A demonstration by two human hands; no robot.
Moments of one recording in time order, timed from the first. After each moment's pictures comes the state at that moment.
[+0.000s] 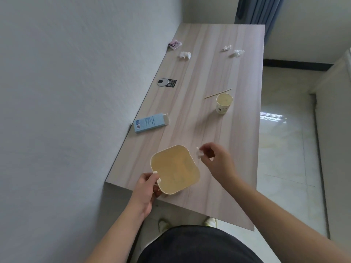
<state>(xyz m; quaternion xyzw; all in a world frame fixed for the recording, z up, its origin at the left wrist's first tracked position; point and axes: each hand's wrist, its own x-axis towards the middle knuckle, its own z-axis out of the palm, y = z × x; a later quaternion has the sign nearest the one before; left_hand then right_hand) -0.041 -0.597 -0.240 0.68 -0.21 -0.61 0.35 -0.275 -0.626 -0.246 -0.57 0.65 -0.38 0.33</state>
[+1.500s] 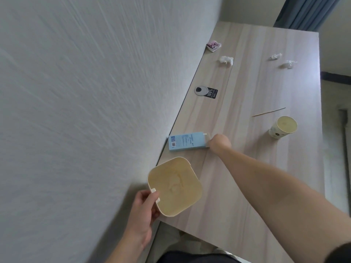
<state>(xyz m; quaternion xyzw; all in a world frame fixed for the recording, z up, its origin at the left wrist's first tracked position) 0.127 -0.679 -0.268 0.66 -0.16 -0.60 0.42 -0.131 -0.889 -0.340 -0.47 0.81 -0.01 0.34</state>
